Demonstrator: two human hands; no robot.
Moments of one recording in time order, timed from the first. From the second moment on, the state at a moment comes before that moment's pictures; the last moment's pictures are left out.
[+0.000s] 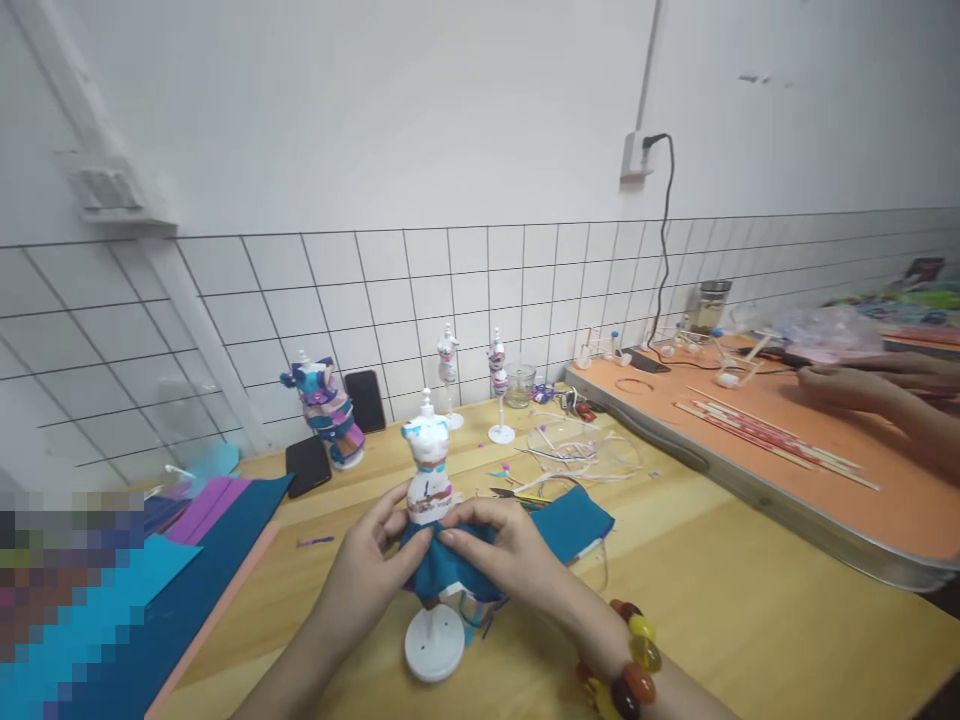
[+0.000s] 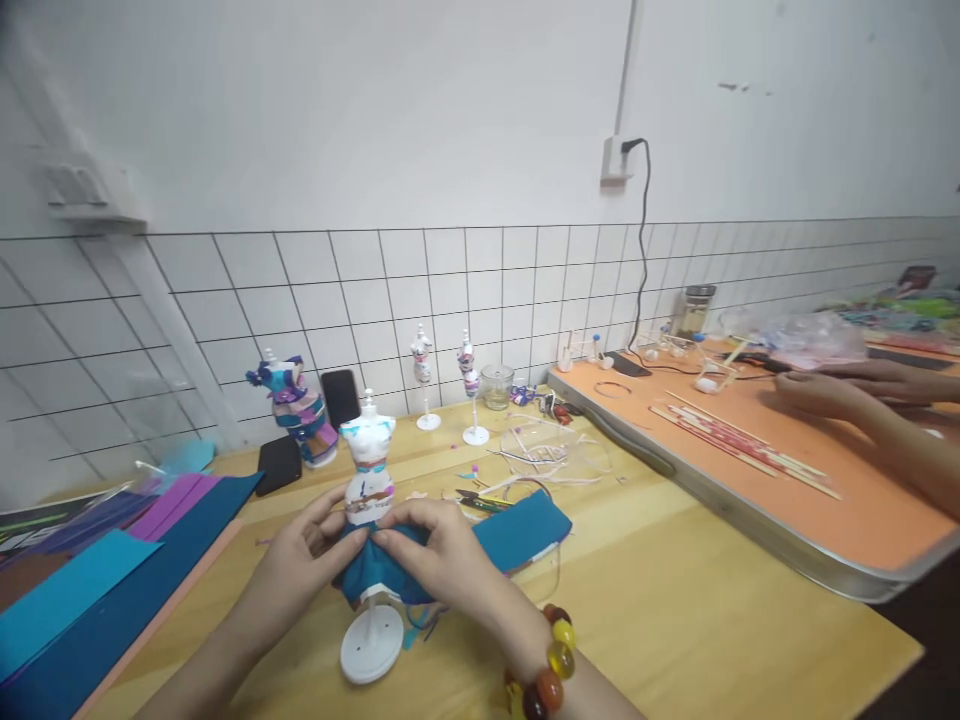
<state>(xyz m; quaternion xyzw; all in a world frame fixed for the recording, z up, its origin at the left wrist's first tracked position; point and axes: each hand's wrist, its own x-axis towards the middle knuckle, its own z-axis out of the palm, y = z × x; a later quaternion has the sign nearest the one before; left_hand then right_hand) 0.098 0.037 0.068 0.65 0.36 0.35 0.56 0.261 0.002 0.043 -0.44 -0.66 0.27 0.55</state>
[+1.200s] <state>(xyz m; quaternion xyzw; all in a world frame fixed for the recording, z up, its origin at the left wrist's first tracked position) 0.094 0.043 0.060 0.68 0.28 0.35 0.58 0.255 0.008 0.035 -0.46 -0.62 0.30 0.56</state>
